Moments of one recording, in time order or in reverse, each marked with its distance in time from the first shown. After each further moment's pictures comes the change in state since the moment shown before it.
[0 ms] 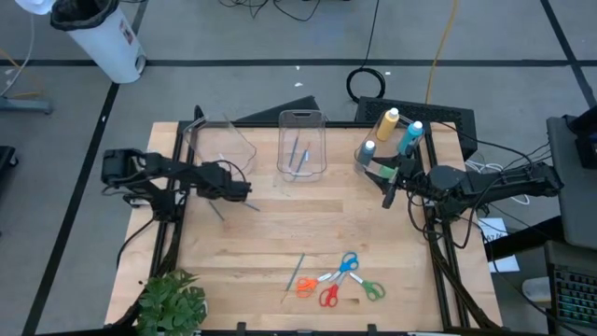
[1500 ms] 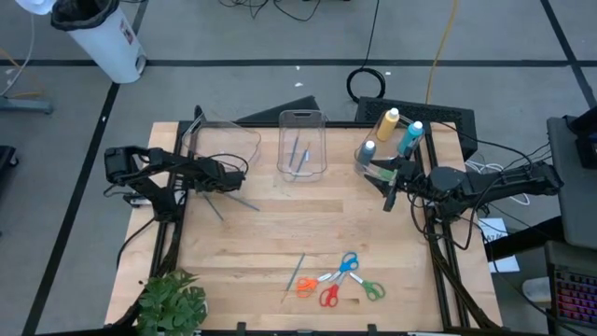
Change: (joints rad) left arm 0.201 0.065 -0.142 0.205 0.008 0.262; right arm 0.022 0.003 0.000 0.015 -0.026 0.003
